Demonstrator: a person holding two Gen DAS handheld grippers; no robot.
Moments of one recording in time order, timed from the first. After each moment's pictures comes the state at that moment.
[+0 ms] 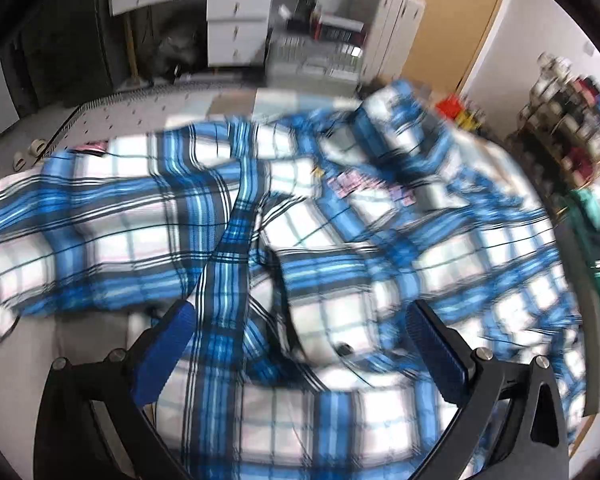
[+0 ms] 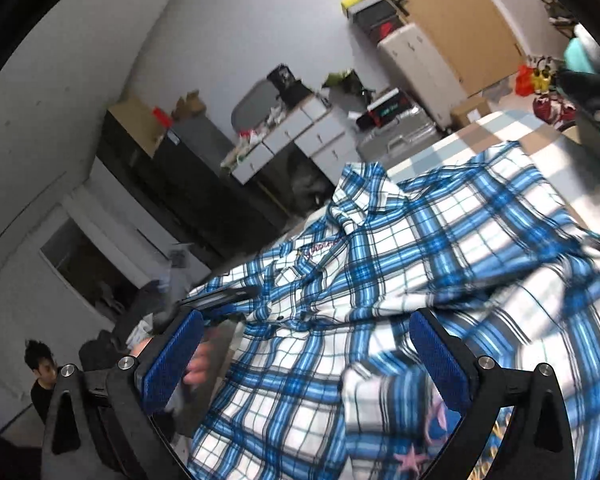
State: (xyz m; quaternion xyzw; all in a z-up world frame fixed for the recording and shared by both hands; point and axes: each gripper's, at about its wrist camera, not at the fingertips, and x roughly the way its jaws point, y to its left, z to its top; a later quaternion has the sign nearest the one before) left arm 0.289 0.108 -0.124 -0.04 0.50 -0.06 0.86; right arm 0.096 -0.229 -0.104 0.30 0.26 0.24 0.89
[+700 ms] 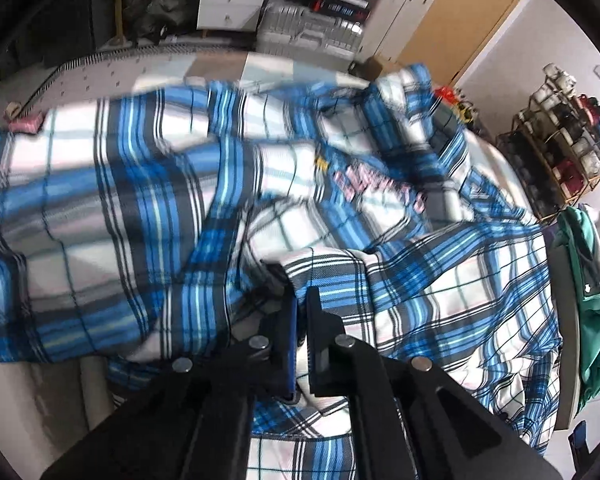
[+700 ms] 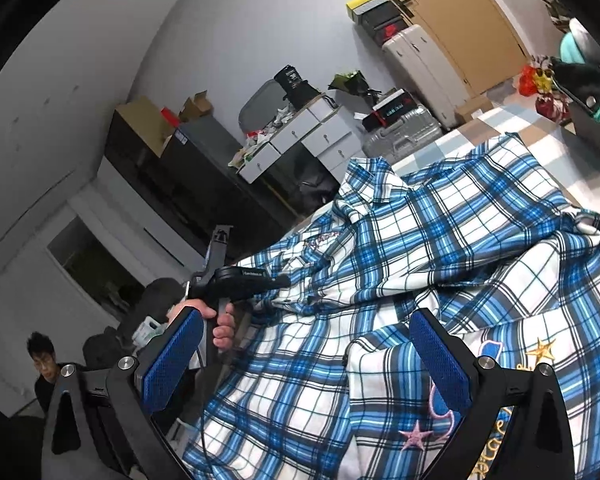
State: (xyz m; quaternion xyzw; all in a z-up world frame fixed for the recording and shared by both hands) left arm 0.320 0.124 -0.139 -0.10 0.53 -0.10 0.84; right arm 0.081 -0.231 -0.110 0.31 0.26 0.25 0.88
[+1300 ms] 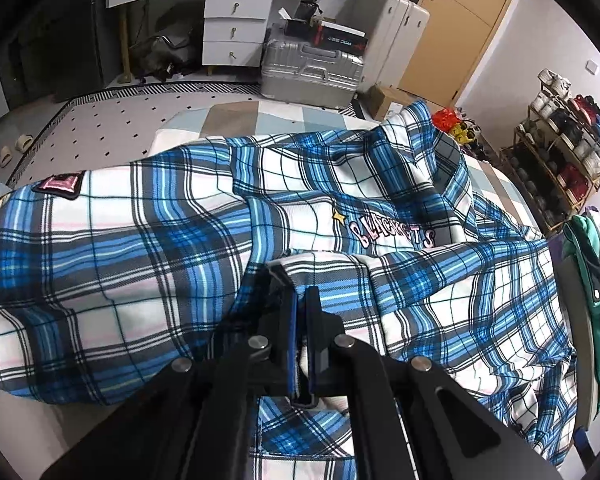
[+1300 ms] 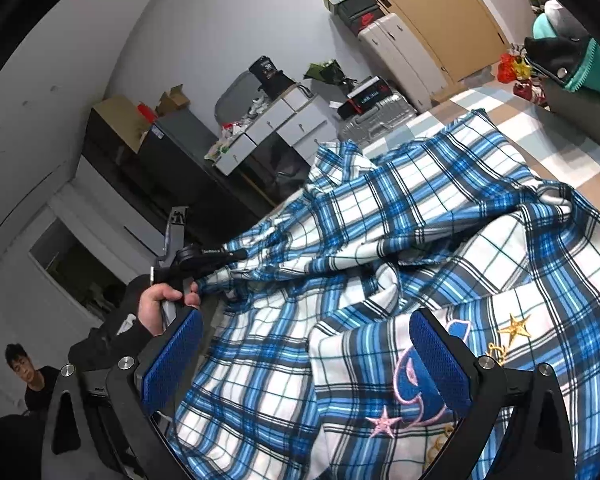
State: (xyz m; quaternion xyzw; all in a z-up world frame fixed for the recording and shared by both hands) left arm 0.331 0.131 -0.131 -0.08 0.48 -0.08 0.87; right arm 0.079 -0.243 -0.137 0.30 0.30 0.21 0.88
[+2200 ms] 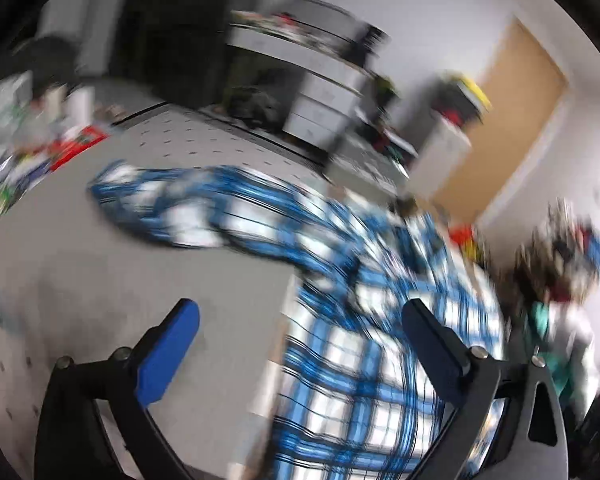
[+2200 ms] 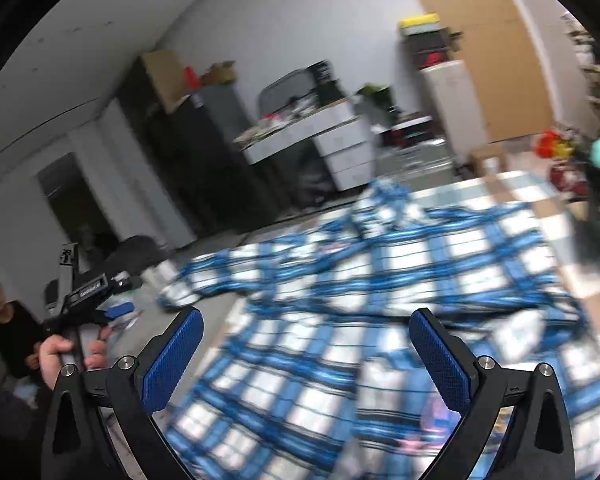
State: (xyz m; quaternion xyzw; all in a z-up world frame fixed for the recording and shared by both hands) left arm 0.106 0.275 -0.031 -0.25 0.33 0.05 0.91; right arm 0.064 -0.177 -0.047 0.17 0.26 0.26 0.91
